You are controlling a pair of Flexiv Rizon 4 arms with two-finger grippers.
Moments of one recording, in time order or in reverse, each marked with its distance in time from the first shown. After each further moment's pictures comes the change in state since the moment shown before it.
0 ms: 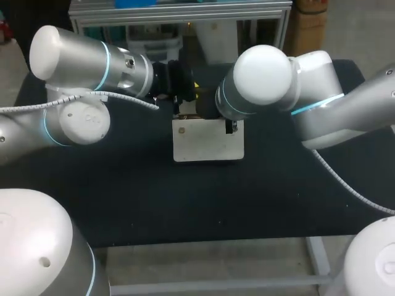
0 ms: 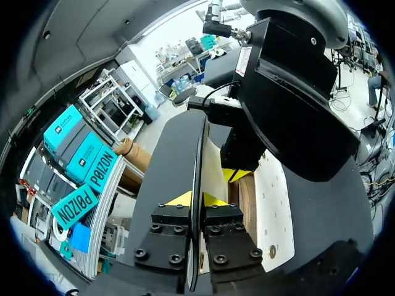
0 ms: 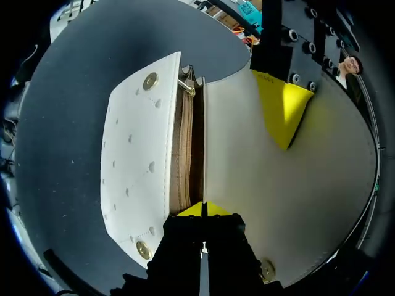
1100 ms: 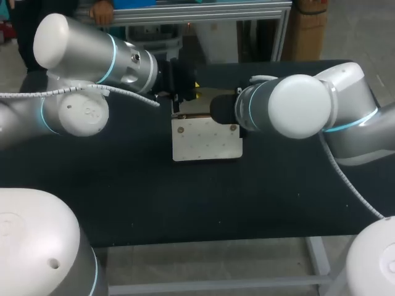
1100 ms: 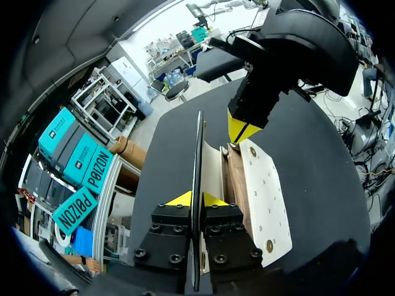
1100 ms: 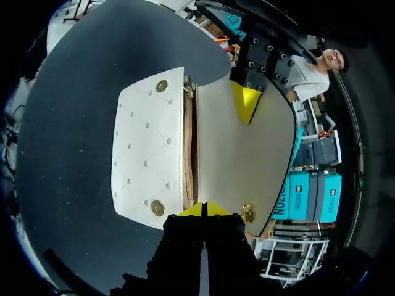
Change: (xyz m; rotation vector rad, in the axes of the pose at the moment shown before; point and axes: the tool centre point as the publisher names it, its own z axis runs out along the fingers) left arm 0.001 -0.002 -0.006 -0.050 0.050 0.055; right arm 0.000 -0.021 -0.047 -0.060 -0.146 0.014
